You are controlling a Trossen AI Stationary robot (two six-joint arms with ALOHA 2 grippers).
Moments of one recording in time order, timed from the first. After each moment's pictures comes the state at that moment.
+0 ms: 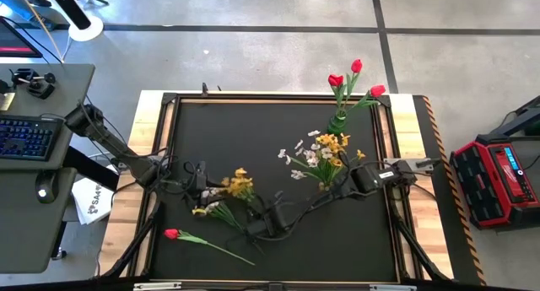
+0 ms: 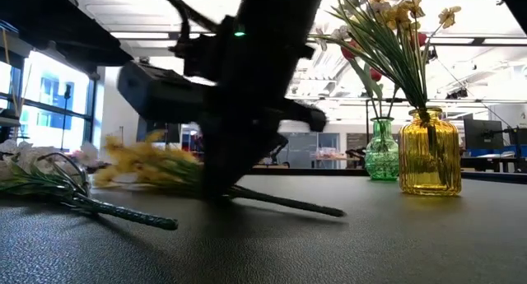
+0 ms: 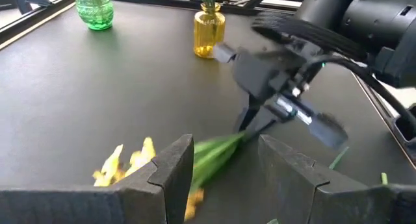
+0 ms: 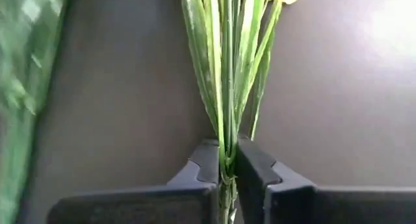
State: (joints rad) left arm -0.65 0.96 0.39 0.05 -0.65 -0.42; right arm 0.40 2.45 2.03 -0.94 0.48 1.09
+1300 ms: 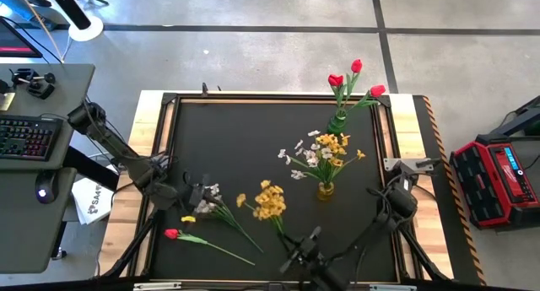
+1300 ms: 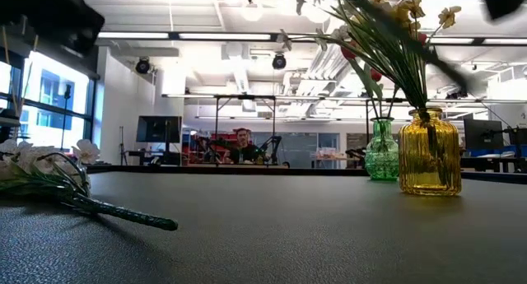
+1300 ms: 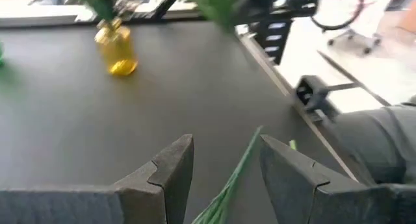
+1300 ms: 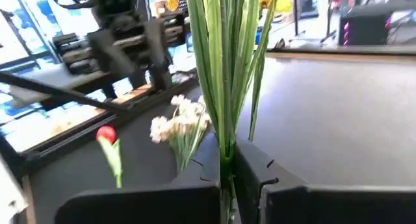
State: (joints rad) left arm -0.74 0.97 0.39 0.17 -0.46 -0.23; right arm 0.82 2.30 1.82 -0.84 1.41 1.58
